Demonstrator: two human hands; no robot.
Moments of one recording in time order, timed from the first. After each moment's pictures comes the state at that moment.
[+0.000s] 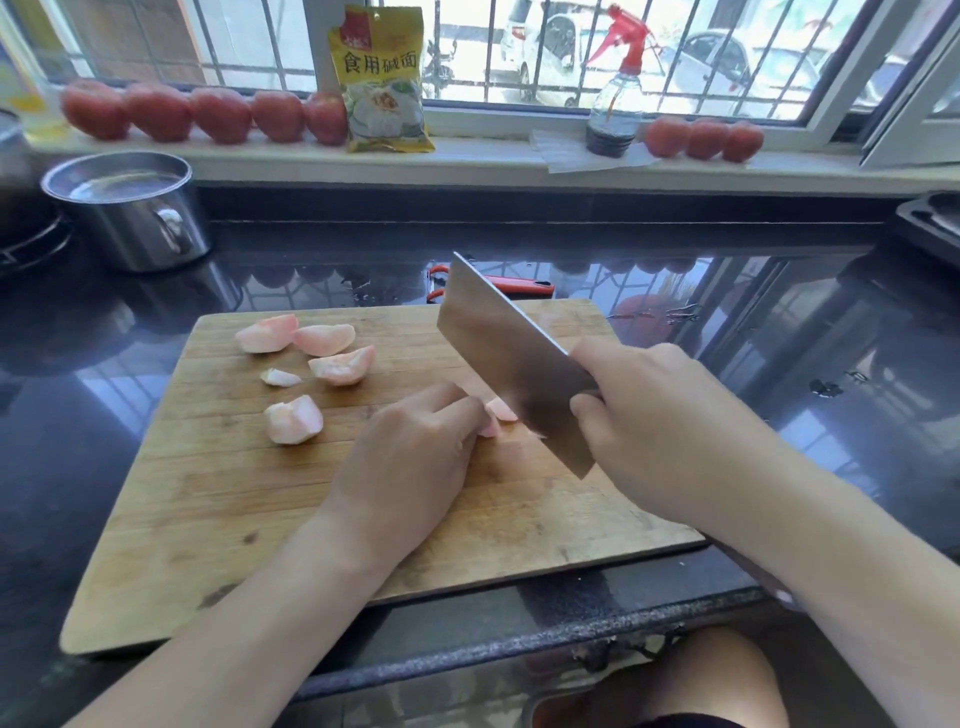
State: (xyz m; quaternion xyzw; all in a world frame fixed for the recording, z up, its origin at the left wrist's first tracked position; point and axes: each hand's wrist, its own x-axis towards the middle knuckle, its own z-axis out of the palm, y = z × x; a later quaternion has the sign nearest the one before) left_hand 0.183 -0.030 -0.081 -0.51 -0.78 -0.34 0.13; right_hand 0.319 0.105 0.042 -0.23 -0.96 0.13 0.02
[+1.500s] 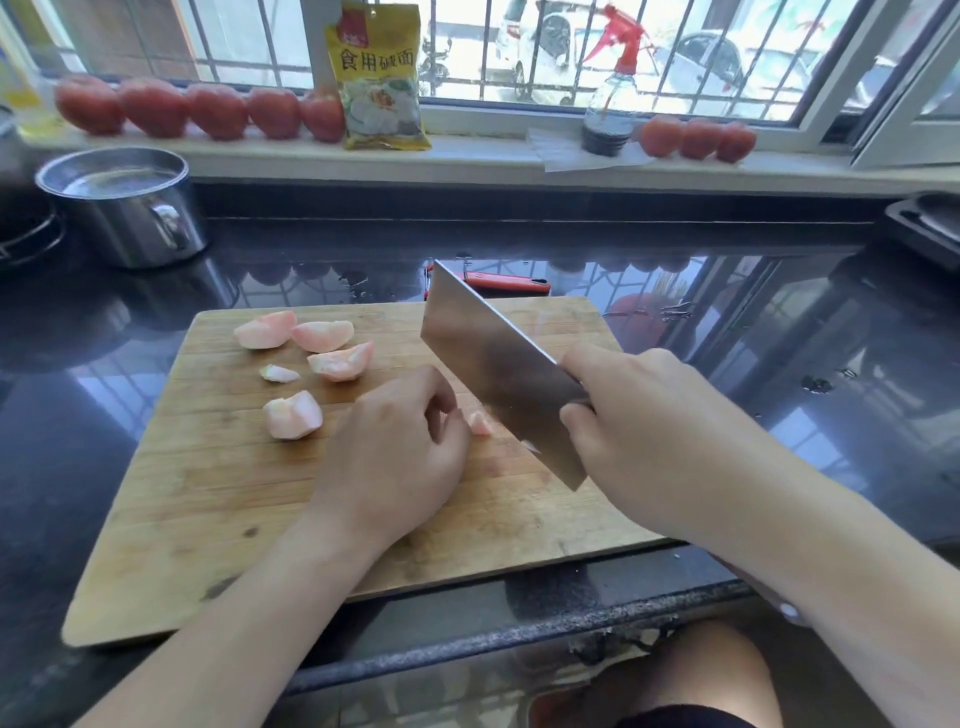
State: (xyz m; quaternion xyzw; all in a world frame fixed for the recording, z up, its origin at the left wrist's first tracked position) left_hand 0.190 -0.036 -0.070 -0.36 -0.84 -0.41 0.05; right_hand 0.325 0.095 0.043 -0.22 -0.97 0.11 0.01
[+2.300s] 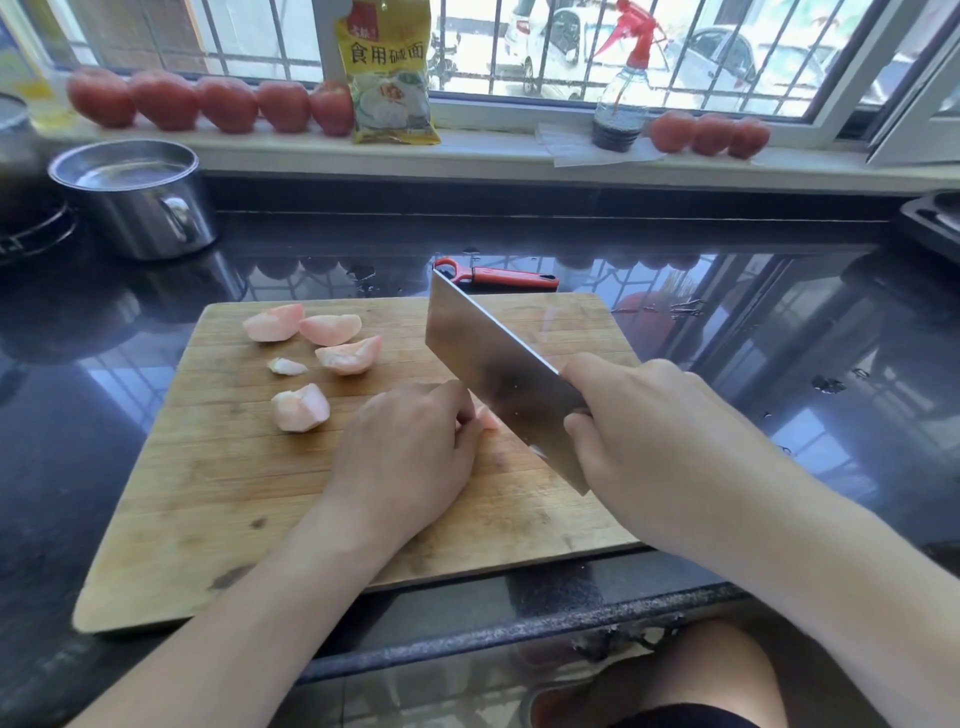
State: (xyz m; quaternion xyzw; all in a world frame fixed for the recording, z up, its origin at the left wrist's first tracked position) left_hand 0.190 -0.030 -0.072 -0.38 -0.89 -0.25 0.05; right_hand 0.329 0.084 0.044 -0.23 -0.97 0.09 -0.01
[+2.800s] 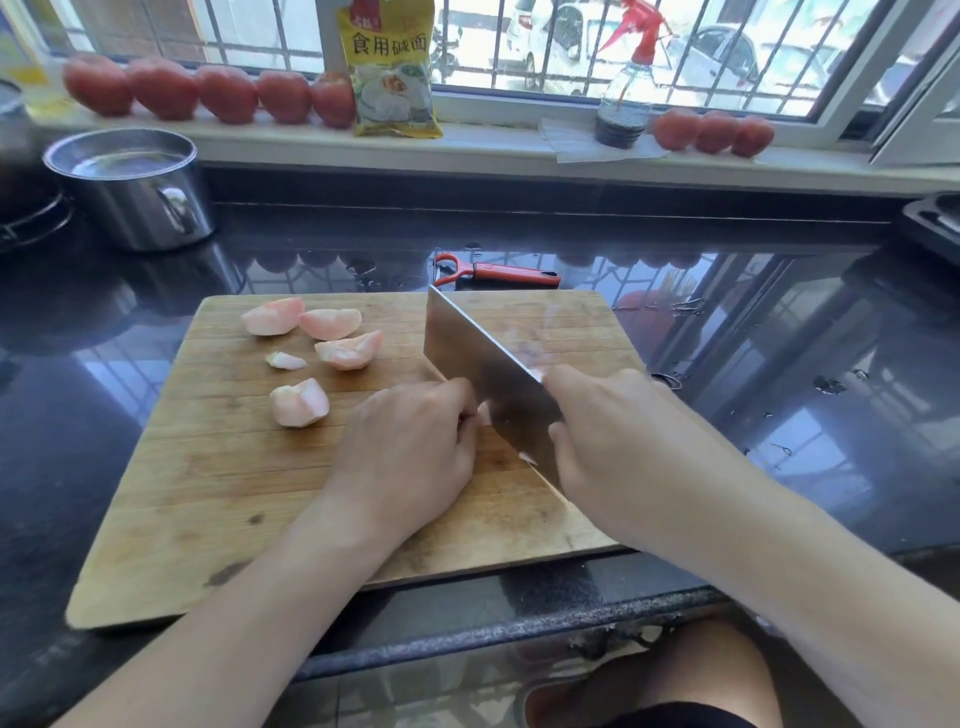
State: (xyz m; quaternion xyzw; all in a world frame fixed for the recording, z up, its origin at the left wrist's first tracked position) left_hand 0.189 -0.030 -0.075 -0.41 -0.87 -0.27 0.09; right_hand 0.317 0.082 0.033 -0.21 -0.97 0.09 -0.04
